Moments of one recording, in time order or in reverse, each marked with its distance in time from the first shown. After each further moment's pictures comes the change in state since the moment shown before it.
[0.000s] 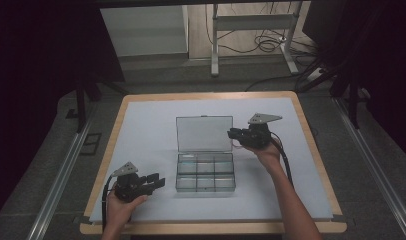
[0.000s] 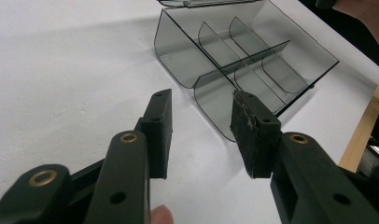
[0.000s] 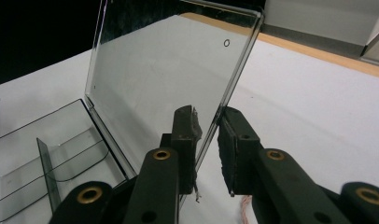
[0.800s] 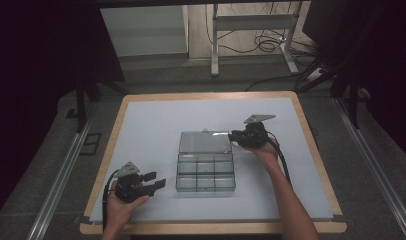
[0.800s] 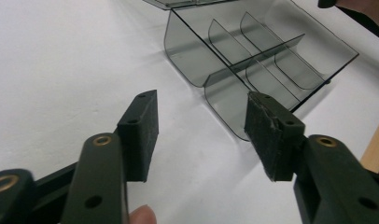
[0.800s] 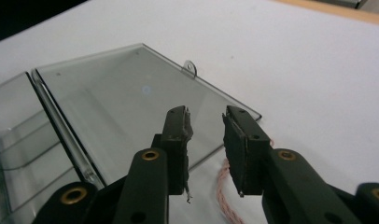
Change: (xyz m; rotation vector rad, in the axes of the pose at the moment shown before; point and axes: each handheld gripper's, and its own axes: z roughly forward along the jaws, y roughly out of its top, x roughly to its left) left arm -0.003 0.002 0.000 0.011 0.064 0.038; right arm -0.018 -0.014 0.022 0.124 -0.055 0.054
